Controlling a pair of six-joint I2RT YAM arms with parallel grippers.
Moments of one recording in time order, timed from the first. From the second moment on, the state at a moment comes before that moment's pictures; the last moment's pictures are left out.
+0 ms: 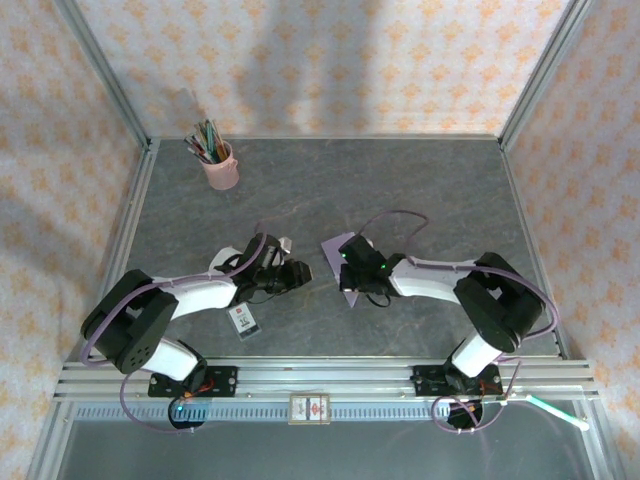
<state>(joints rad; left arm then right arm) -0.56 1.46 0.54 0.14 0.37 -0.96 0.78 1.60 0.76 -0.20 0.04 0.74</state>
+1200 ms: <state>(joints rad) -0.66 1.81 0.68 0.40 0.46 -1.10 0.93 1.46 0.49 0.13 0.12 1.32</state>
